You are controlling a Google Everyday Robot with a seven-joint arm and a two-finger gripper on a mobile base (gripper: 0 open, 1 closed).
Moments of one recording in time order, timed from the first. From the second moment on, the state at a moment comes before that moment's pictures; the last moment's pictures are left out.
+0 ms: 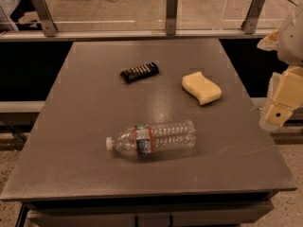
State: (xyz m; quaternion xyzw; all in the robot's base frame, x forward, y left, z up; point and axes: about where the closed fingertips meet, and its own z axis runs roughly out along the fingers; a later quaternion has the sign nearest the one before) arm 0.438 -0.217 0.977 -0.60 0.78 -0.03 0.16
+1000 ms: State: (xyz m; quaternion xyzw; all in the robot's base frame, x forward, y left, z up) arm 0.493 -0.178 0.972 -0.61 0.77 -0.03 0.21
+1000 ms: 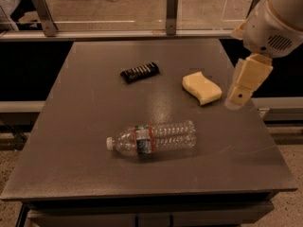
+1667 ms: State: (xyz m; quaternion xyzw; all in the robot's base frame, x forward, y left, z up) arm 0.556 -0.140 0.935 -0.58 0.78 -0.01 0.24
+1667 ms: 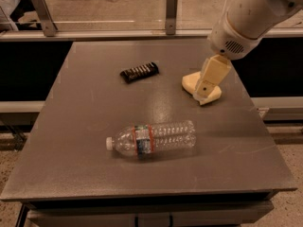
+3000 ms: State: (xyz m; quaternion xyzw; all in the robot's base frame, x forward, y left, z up) arm 0.591 -0.161 0.840 -0.47 0.86 0.05 0.22
